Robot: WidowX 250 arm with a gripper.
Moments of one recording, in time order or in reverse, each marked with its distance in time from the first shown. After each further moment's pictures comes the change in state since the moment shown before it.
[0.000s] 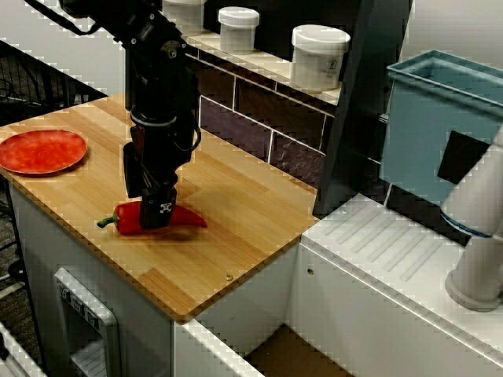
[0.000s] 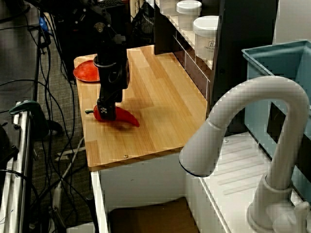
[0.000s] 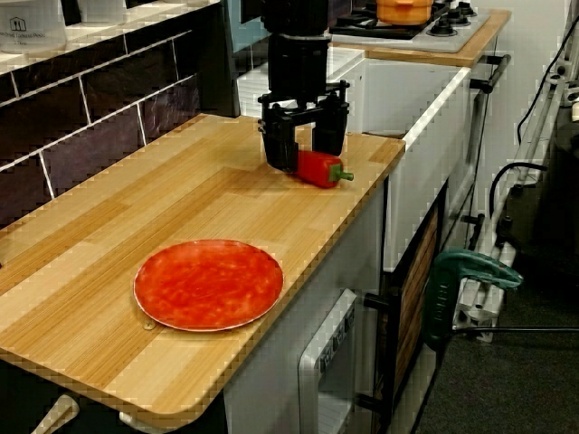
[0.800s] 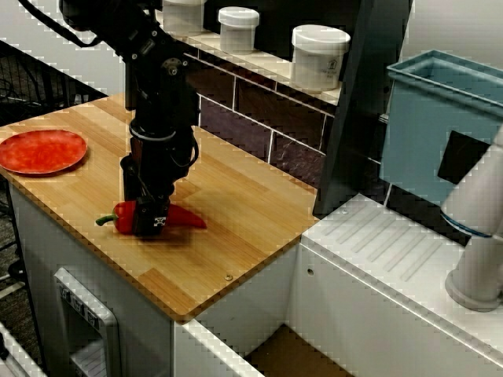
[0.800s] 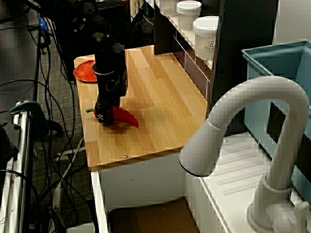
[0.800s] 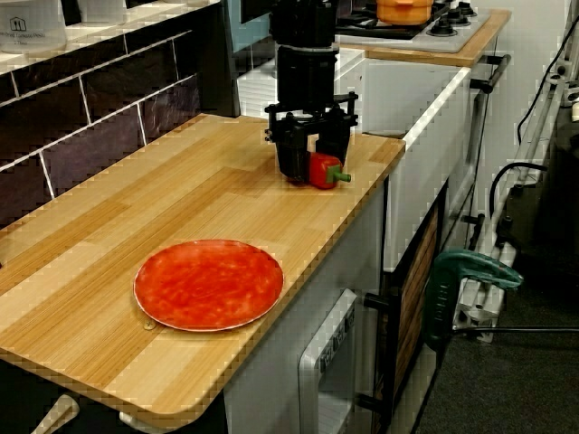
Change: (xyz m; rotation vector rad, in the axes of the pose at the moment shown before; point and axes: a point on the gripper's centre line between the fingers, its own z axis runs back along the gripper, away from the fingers) arm -0.005 -0.005 -0.008 0.016 0.024 -0.054
